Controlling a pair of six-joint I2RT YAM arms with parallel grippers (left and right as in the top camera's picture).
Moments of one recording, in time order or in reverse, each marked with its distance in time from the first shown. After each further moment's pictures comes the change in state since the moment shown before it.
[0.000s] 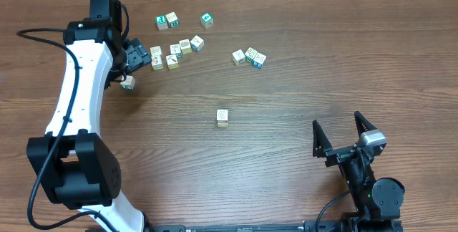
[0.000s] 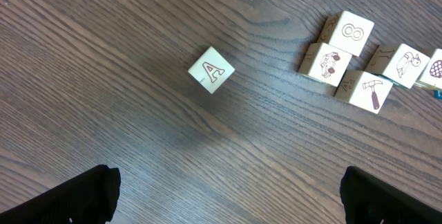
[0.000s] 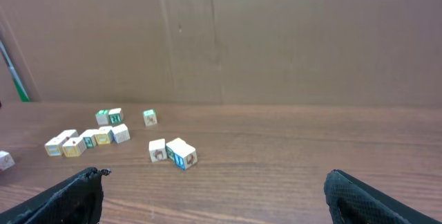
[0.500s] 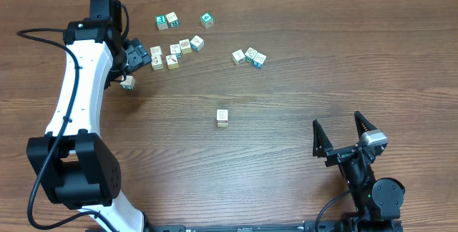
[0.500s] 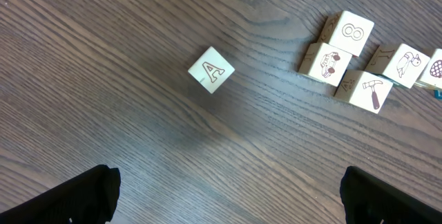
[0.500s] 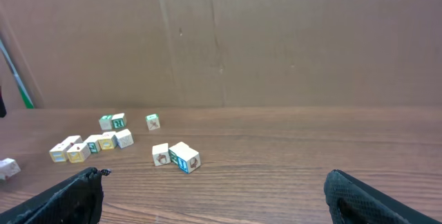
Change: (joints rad) left arm 0.000 0.000 0.000 0.000 0.000 0.000; right arm 0.000 0.000 0.000 -0.002 0.000 0.035
